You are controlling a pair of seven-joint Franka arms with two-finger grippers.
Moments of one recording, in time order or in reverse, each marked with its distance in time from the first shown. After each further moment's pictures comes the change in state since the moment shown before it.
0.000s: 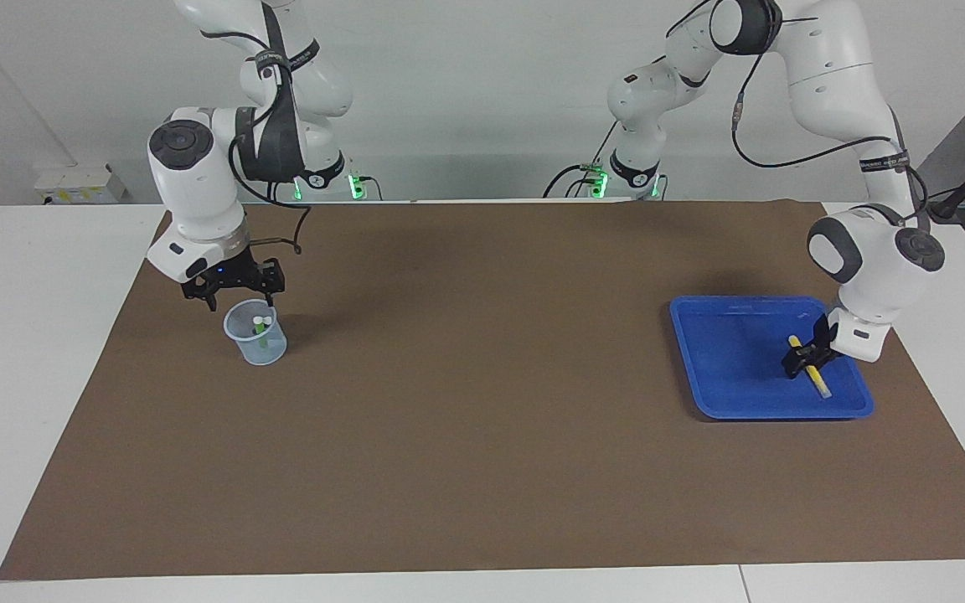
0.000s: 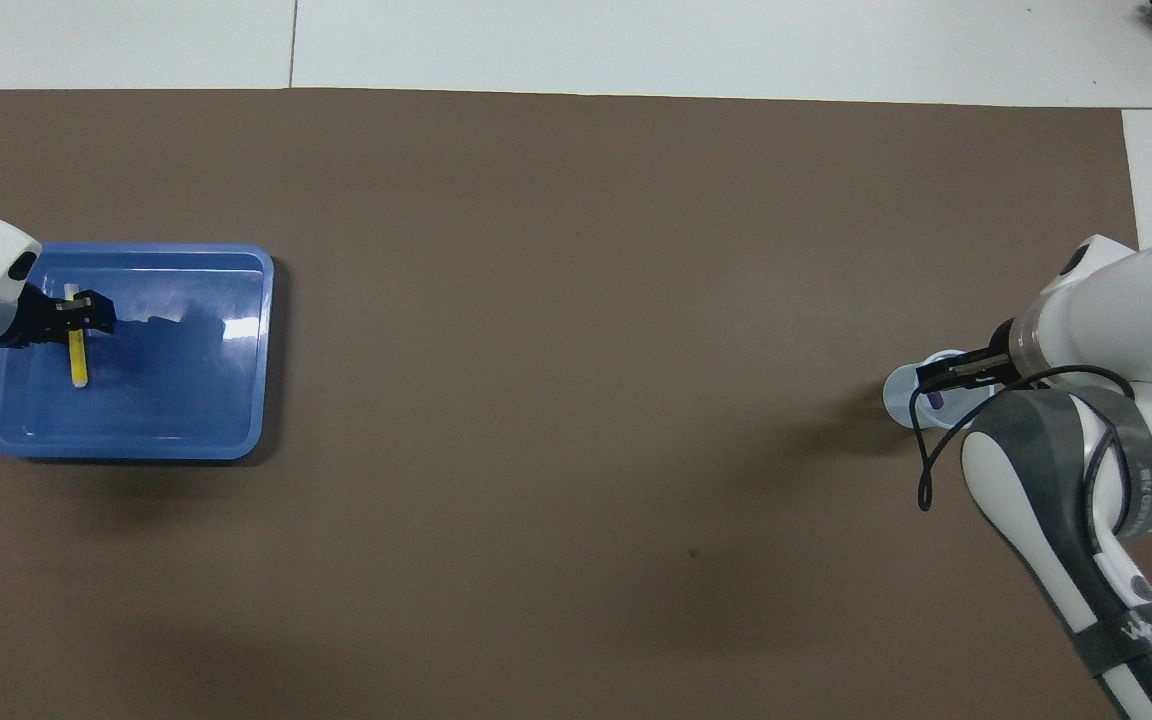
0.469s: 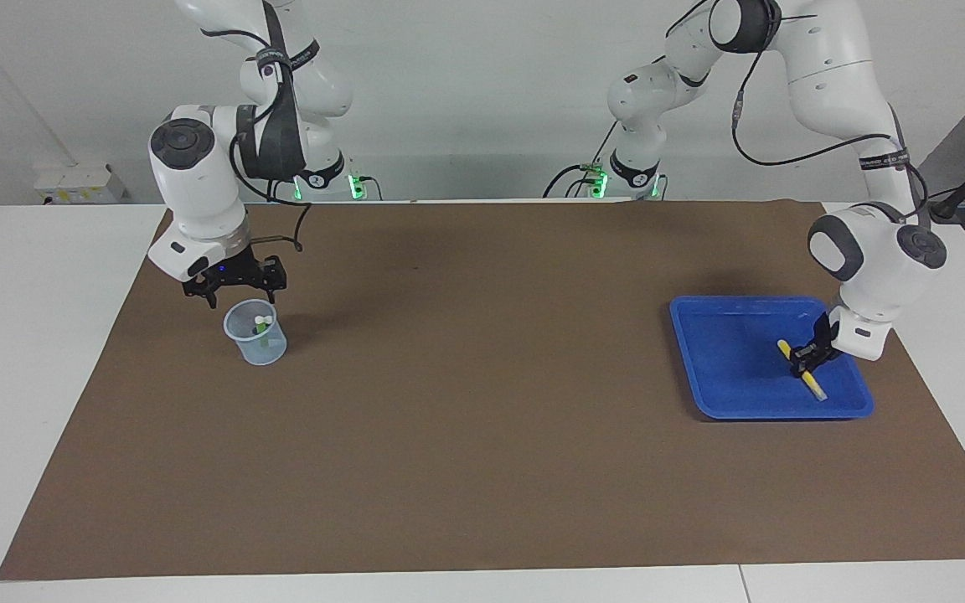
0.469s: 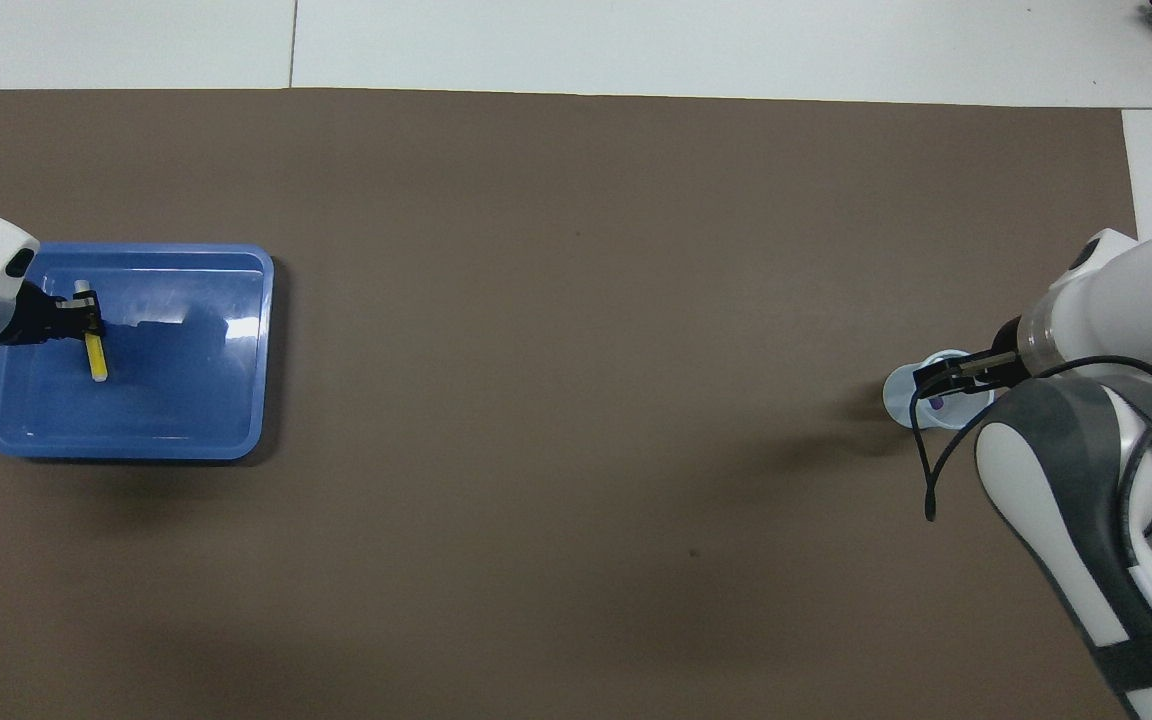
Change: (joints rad) left arm 0.000 -0.004 -0.005 0.011 -0.030 -0.038 -0.005; right arm 0.007 -0.028 0.011 0.073 0.103 -0.148 0.001
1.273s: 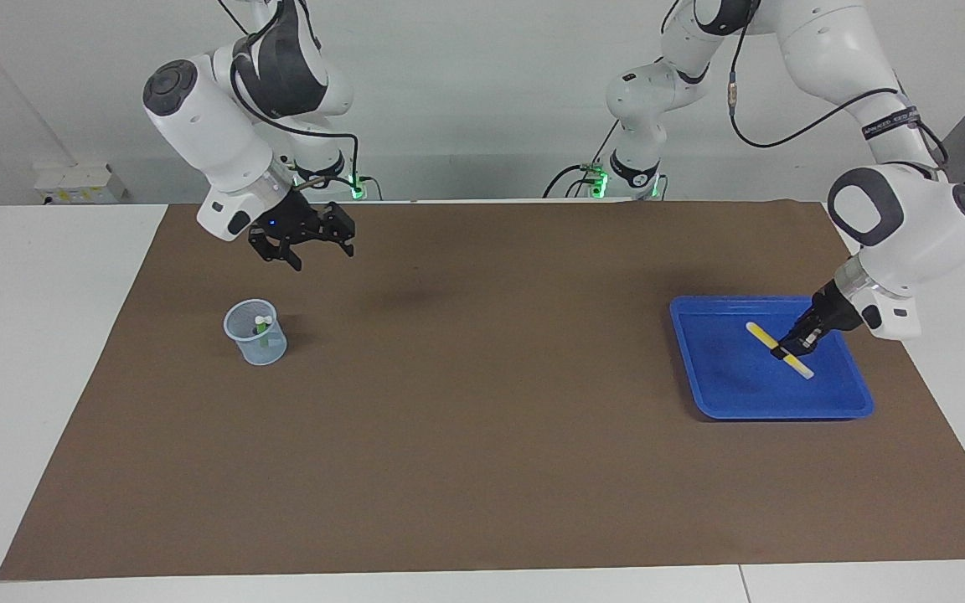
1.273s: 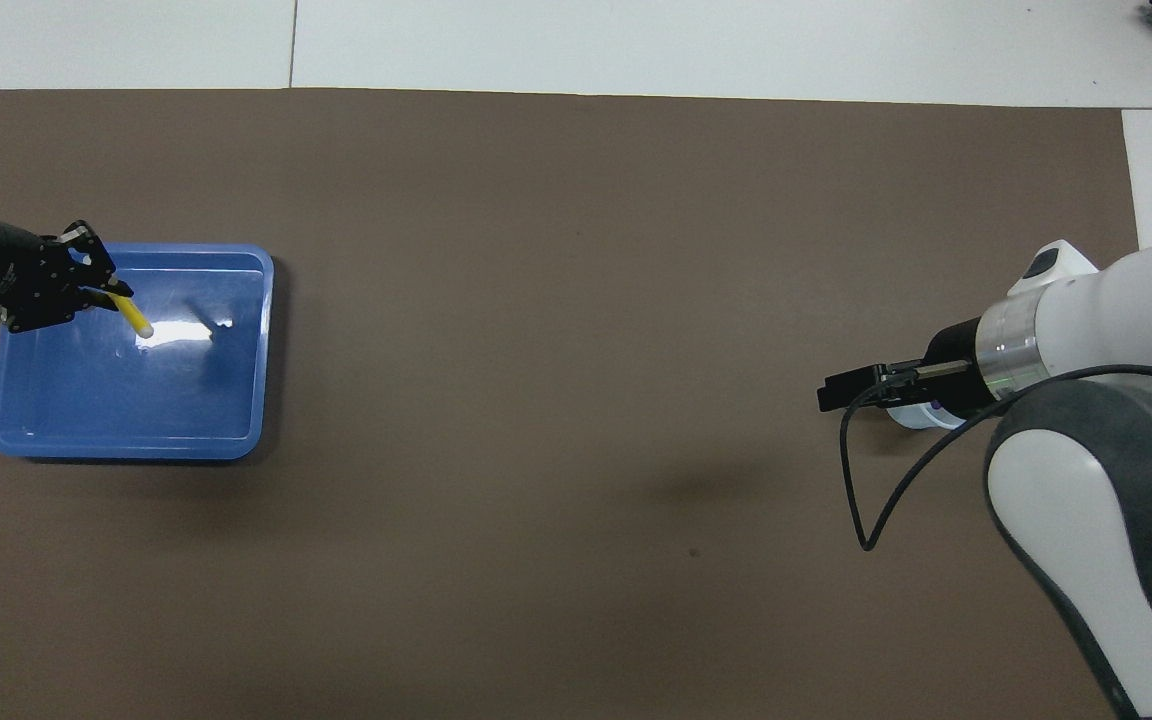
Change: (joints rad) left arm -0.115 -0.137 -0.028 0.158 -0.297 -0.360 -0.636; right arm 0.084 -0.057 0.012 0.032 0.466 -0.058 0.000
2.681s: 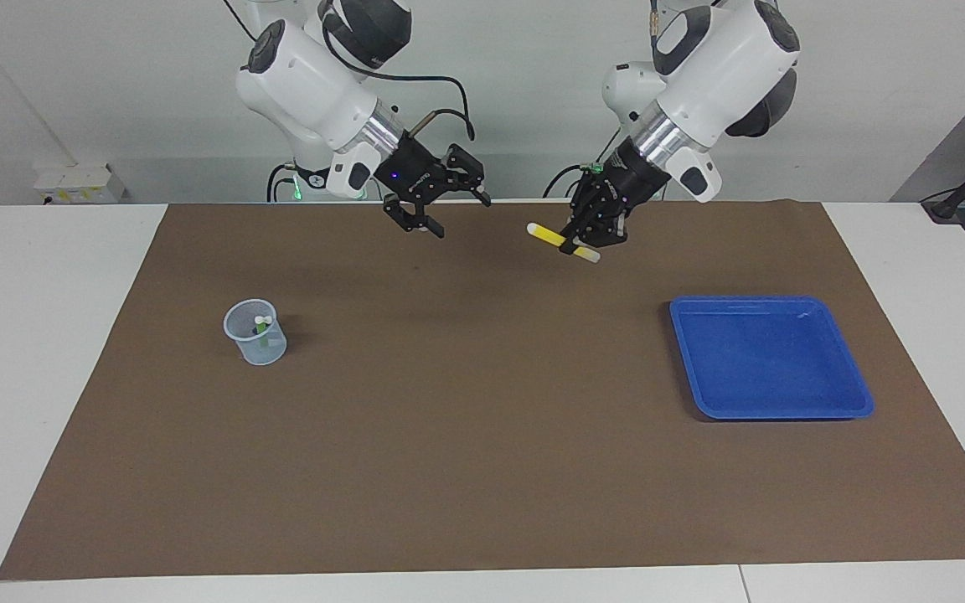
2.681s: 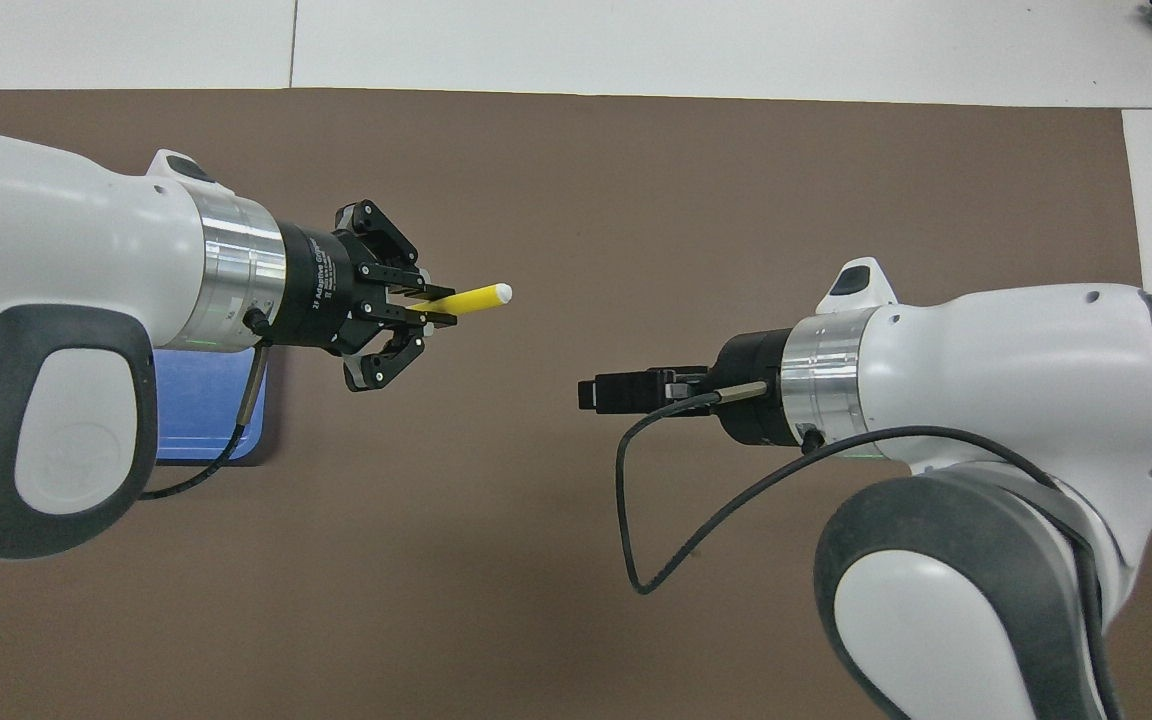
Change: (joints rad) left arm -0.406 -0.279 -0.099 -0.010 -0.275 0.011 -1.177; right arm 0.264 0.002 0.006 0.034 0.360 0.252 0.118
